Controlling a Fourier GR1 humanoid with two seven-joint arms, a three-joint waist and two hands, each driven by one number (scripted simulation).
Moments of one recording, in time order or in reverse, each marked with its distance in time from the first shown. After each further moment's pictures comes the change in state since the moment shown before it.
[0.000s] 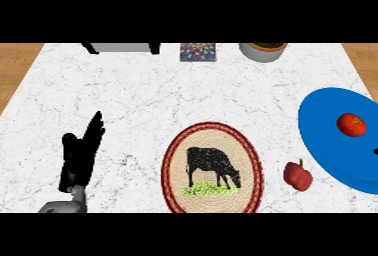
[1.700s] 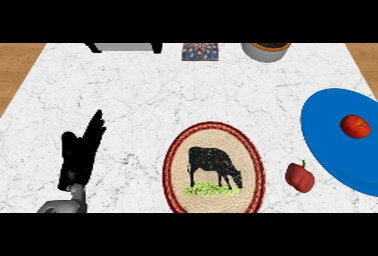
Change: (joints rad) left arm -0.007 -0.014 0.018 -0.012 -0.014 -0.032 0.011; right arm 0.009 -0.140 0.094 0.338 -0.021 -0.222 -0.171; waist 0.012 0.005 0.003
